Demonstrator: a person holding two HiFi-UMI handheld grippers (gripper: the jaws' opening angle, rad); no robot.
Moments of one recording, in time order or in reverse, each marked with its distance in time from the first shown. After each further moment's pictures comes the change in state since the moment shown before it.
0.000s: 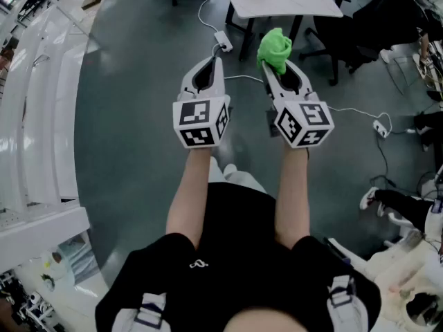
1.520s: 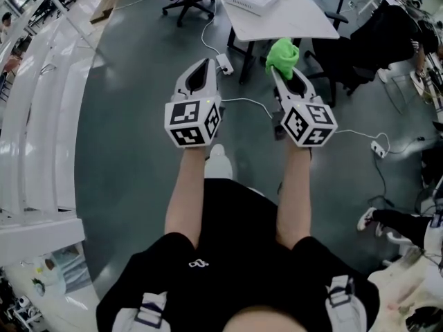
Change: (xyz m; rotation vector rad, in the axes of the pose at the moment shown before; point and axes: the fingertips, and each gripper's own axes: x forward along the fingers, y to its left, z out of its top) left arm 0.019 0.002 0.048 0.006 -0.124 0.013; right arm 0.008 -0.052 0.032 0.022 -0.050 -0.012
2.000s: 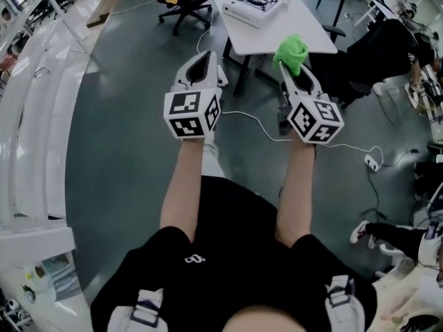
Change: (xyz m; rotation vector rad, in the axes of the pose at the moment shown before) left arm 0.067 0.022 0.011 0.007 -0.061 -0.019; right arm 0.054 -0.042 0.028 -0.049 -0.057 -0.013
